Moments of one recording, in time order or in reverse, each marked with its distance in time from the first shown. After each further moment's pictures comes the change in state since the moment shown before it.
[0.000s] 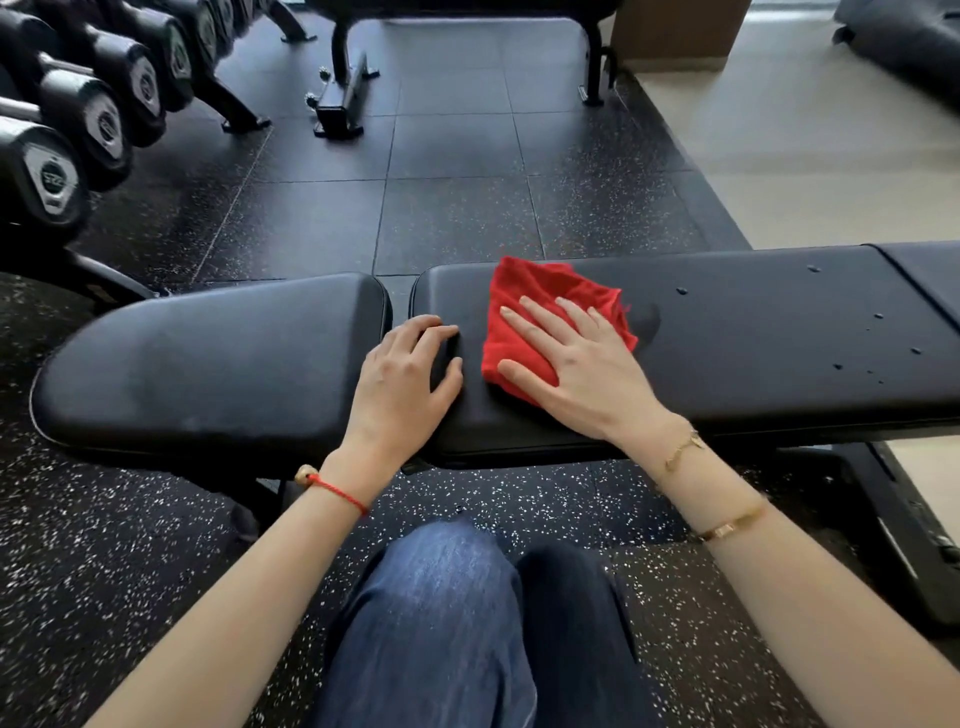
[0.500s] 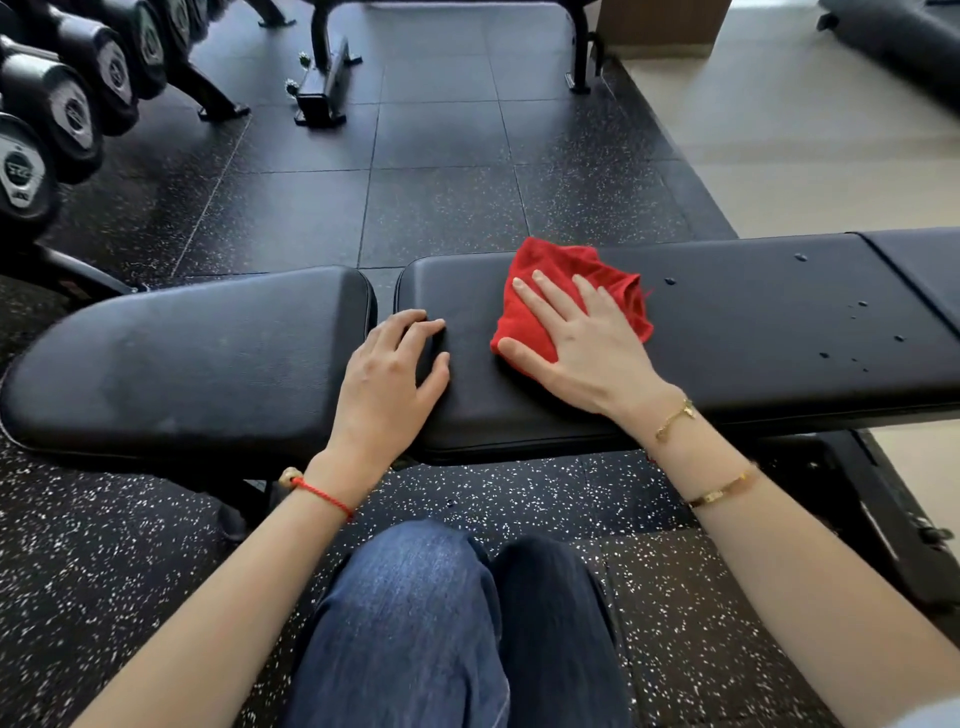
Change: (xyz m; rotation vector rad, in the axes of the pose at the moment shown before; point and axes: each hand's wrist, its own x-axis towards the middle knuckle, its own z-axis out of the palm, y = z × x) left_hand -0.002 0.000 0.002 -0.004 0.007 -0.009; right_hand 0.008 0.014 -0.007 -0.032 -0.036 0.096
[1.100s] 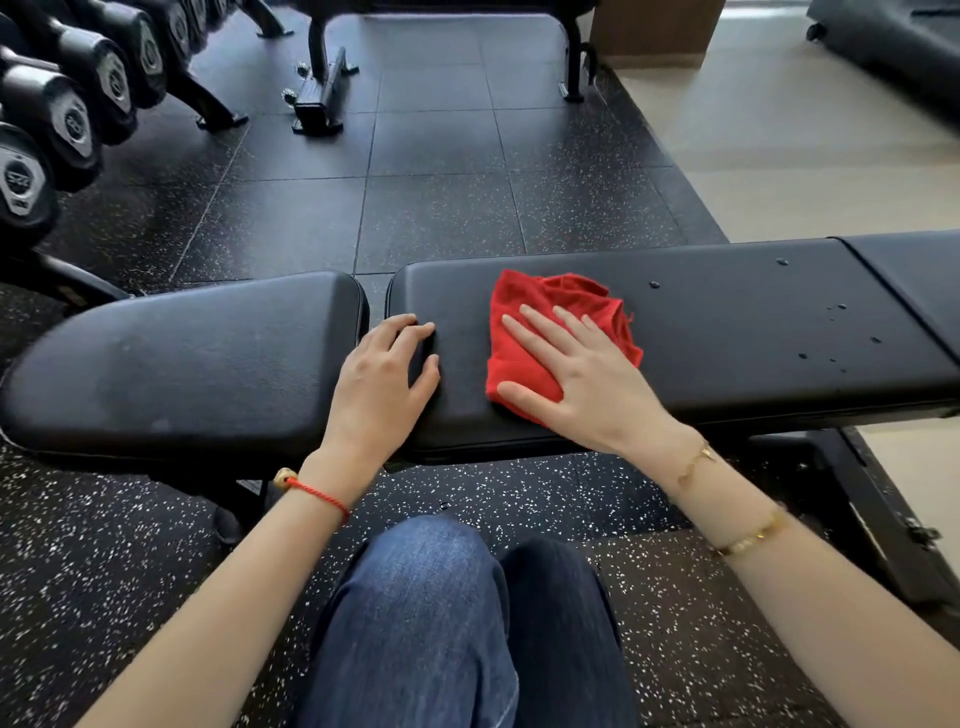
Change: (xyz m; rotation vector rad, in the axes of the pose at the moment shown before) left_hand 0.001 0.003 0.000 -0.004 -0.015 -0.016; right_hand -0.037 0.007 0.000 0.093 0.028 -0.144
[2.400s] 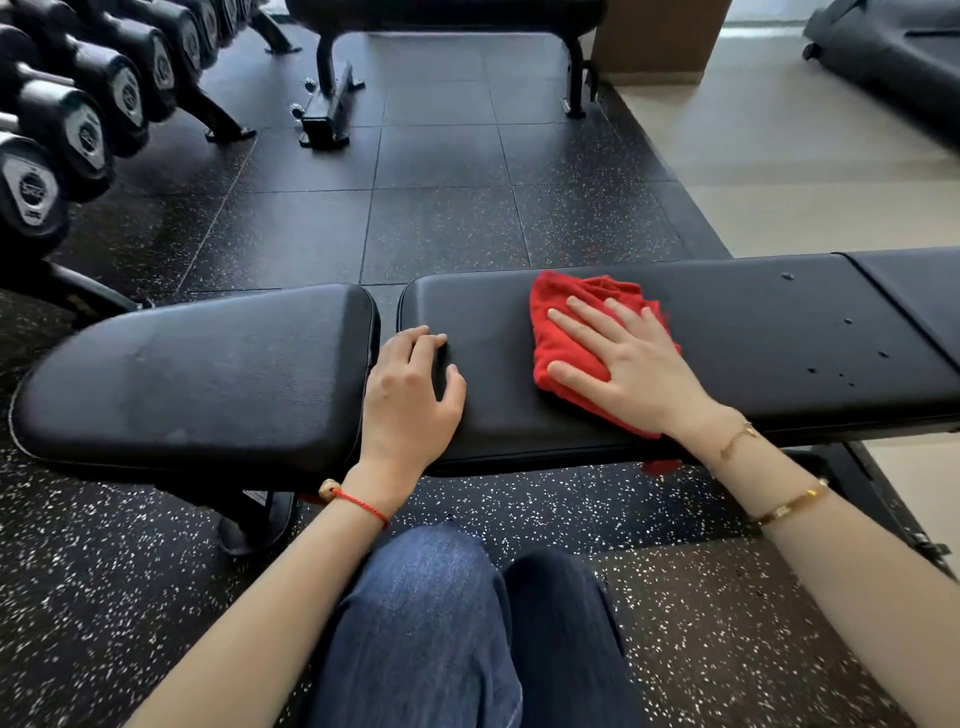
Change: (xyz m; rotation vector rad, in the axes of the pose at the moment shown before) left_hand -0.003 0.017 0.012 -0.080 0.140 -0.074; right_hand 0.013 0.043 -0.013 -0.096 -0.044 0.107
